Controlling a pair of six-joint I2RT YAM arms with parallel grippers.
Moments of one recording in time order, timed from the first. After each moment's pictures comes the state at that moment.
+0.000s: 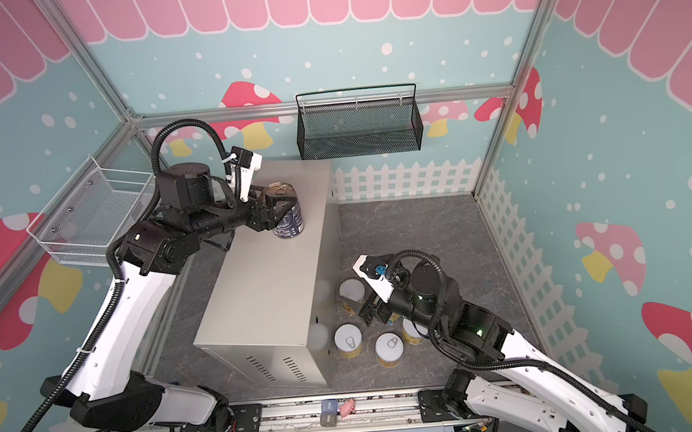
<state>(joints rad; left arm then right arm) -0.45 1.46 1.94 -0.84 0.25 -0.07 0.90 0.78 0.96 -0.41 0.01 -0.18</state>
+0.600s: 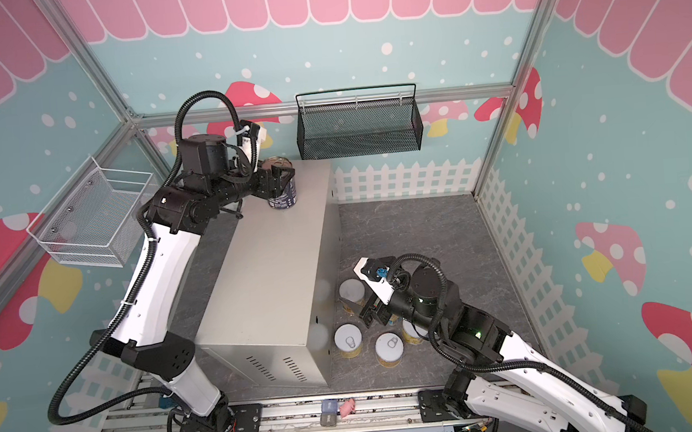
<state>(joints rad) -0.36 1.77 2.31 -0.89 0.12 0.00 0.90 0.76 0.92 -0.37 0.00 -0.17</state>
